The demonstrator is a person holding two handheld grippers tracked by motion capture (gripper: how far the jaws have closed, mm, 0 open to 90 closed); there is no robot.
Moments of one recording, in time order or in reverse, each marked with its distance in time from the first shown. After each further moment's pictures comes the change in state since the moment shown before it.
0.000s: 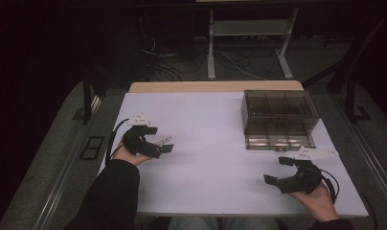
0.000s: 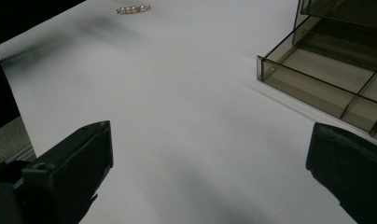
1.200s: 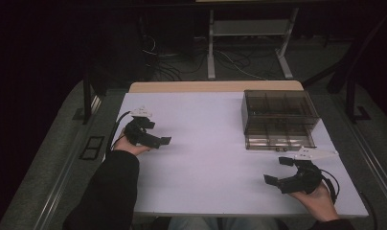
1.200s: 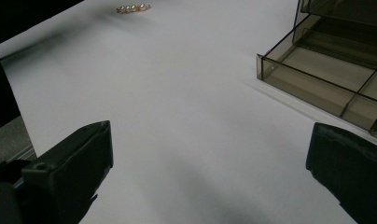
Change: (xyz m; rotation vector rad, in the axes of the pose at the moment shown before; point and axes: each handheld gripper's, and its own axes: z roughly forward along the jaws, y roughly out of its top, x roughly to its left) left arm 0.036 0.005 0.020 0.092 0.052 -0.006; right arm -0.001 0.000 0.000 0.005 0.001 0.003
